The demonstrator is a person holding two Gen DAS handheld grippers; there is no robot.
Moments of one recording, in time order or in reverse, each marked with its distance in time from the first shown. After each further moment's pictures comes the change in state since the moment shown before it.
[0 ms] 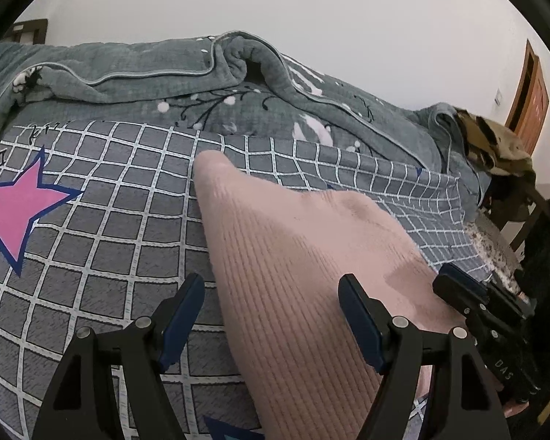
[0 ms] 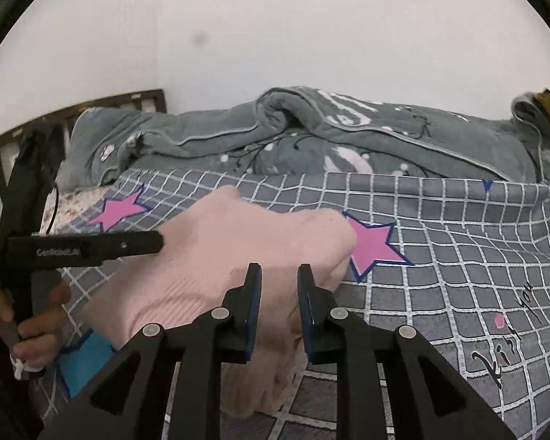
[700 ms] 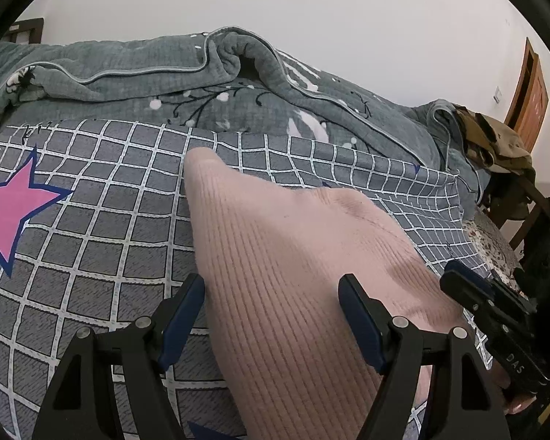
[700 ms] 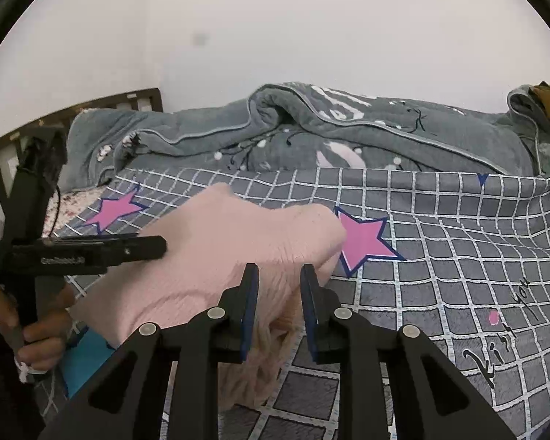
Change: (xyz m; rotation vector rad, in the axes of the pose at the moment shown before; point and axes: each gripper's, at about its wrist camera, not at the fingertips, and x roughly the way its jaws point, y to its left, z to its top) left arm 0.007 -0.004 0.002 -0.003 0.007 -0.014; right arm -0.004 -0.018 0.002 0.055 0.004 0.031
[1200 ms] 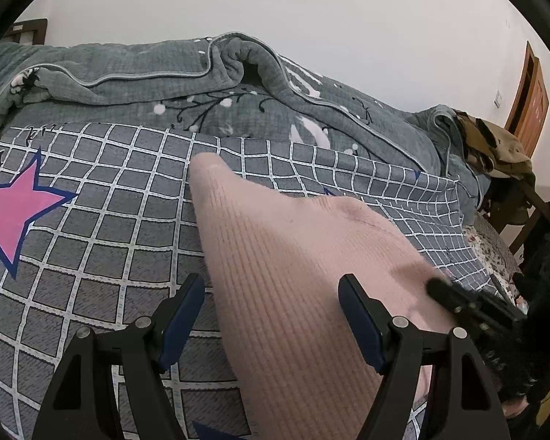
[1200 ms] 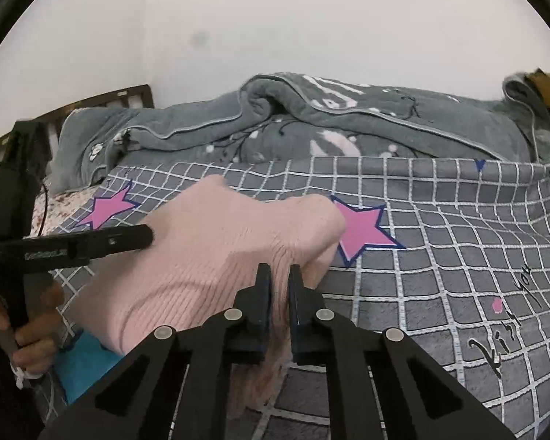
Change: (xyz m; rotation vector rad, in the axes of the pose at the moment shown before) left arm -0.005 0.002 0.001 -0.007 -0.015 0.004; right arm 0.012 -0.002 -0.006 0.030 0.055 -0.050
